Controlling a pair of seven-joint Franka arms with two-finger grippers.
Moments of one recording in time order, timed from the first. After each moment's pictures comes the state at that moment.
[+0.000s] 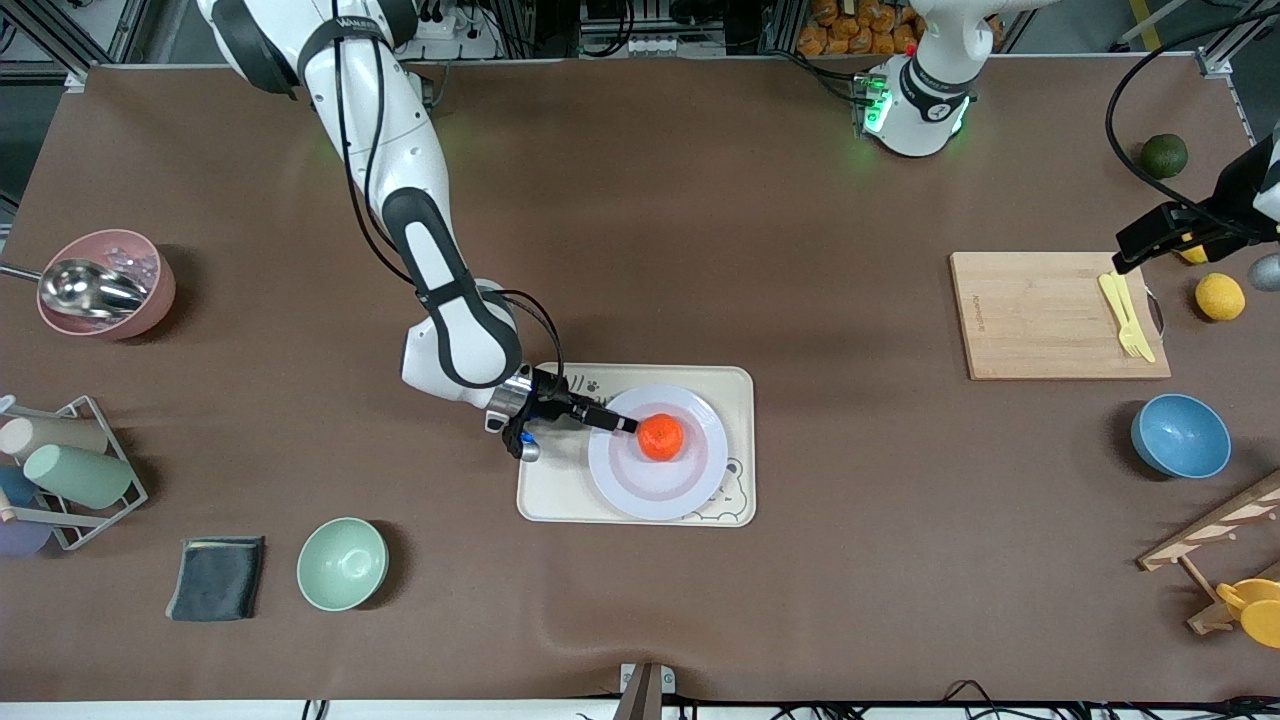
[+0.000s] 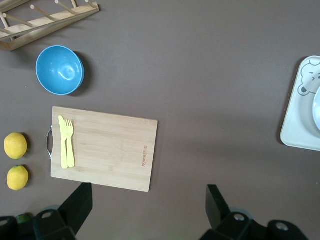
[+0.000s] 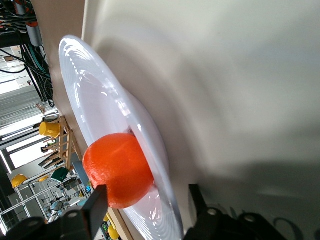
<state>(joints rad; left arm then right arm) 0.13 -0.03 -0.14 -1.59 0.03 1.55 -0.14 0.62 0.84 -0.11 -1.64 1.82 2.36 -0.40</state>
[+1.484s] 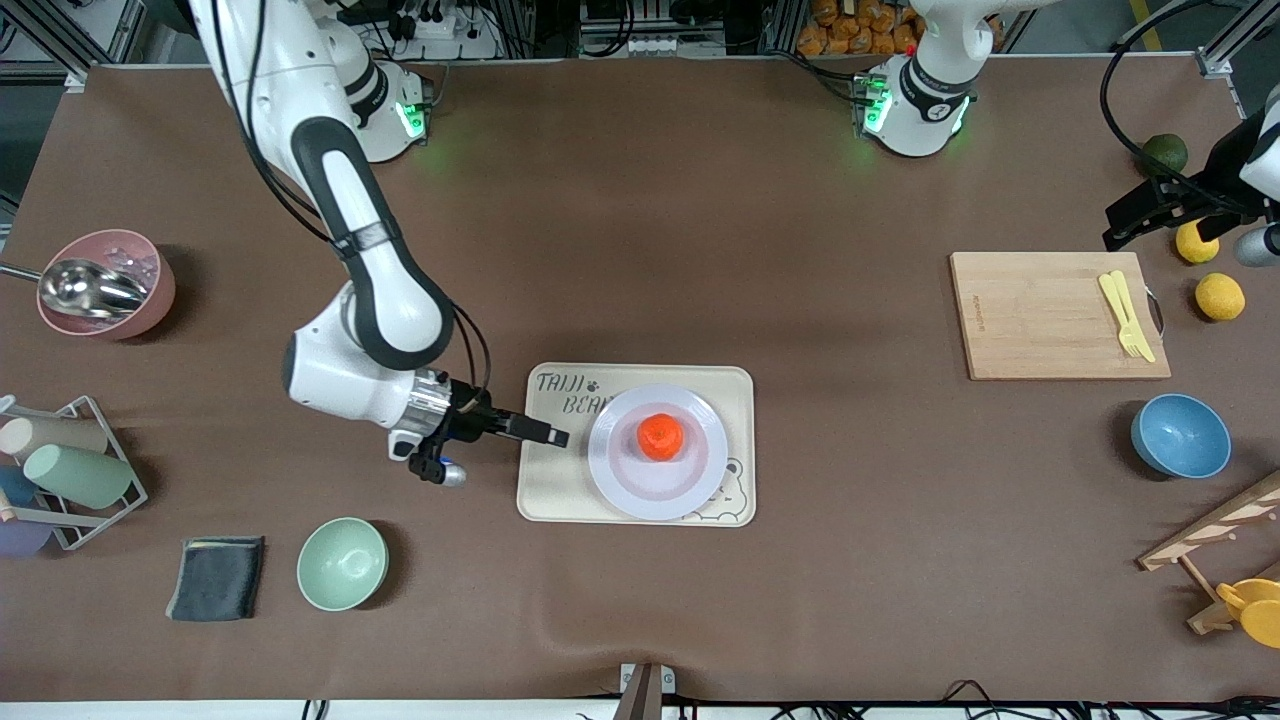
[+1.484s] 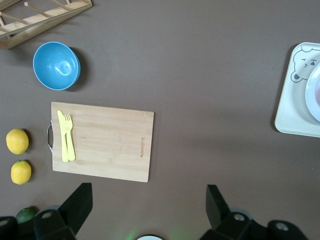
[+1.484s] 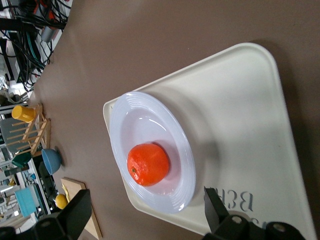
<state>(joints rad) 0.12 -0.03 -0.17 -1.55 0.03 1.48 -0.13 0.45 0.59 -0.13 -1.68 1.17 2.24 -0.16</state>
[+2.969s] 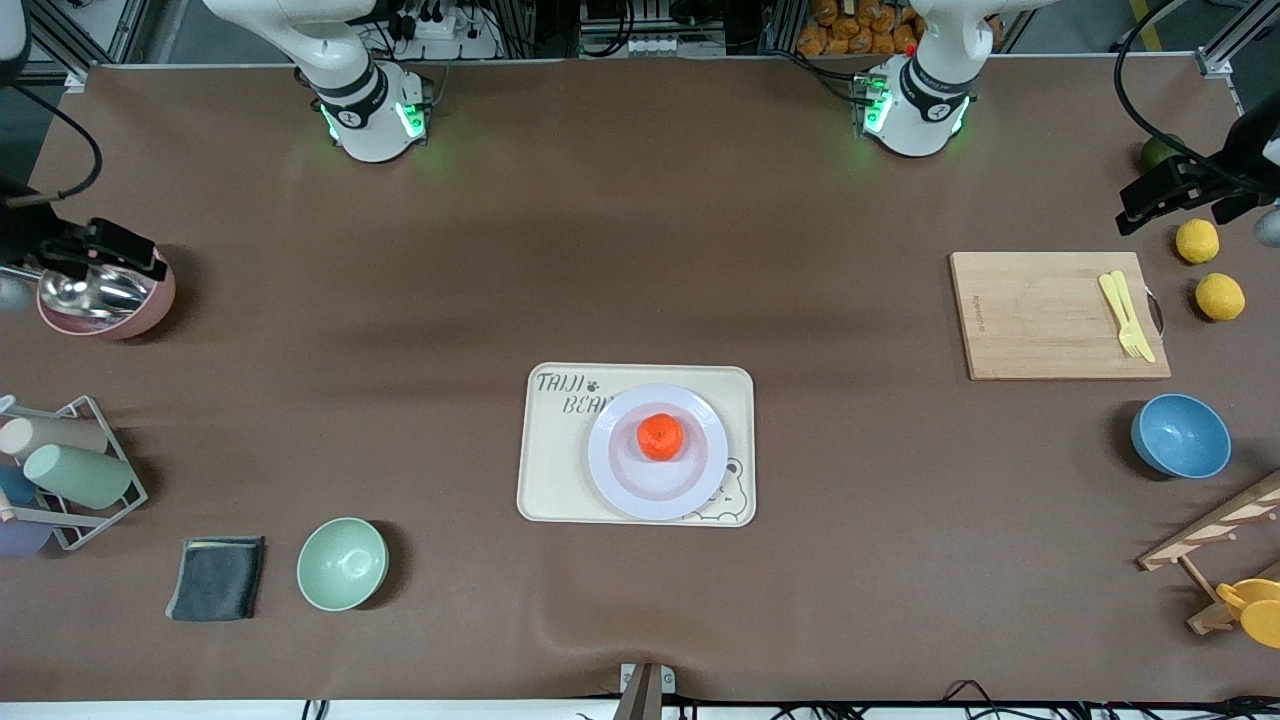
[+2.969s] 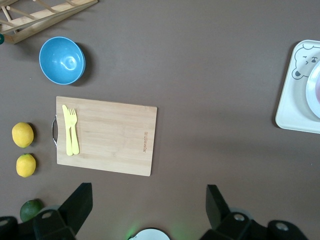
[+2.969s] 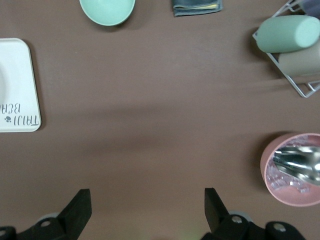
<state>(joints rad) 0.13 -0.05 -0.16 -1.52 0.03 1.44 -0.13 0.04 -0.04 -0.13 -1.67 0.03 1.55 -0.02</state>
